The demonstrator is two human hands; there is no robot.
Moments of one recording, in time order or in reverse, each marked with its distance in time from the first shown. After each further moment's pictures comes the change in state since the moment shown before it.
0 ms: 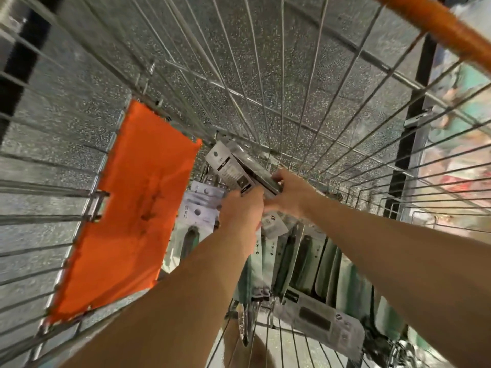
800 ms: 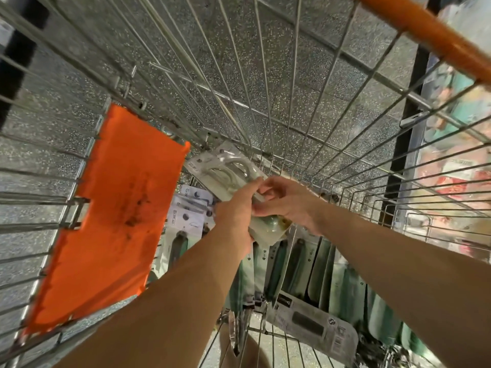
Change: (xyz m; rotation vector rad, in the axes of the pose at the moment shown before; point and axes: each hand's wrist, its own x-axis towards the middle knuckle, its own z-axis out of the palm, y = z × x) left_hand 0.010 -0.007 0.010 -0.196 -0.119 -0.139; right_hand -0.021 0.010 -0.016 0.262 -0.179 -0.086
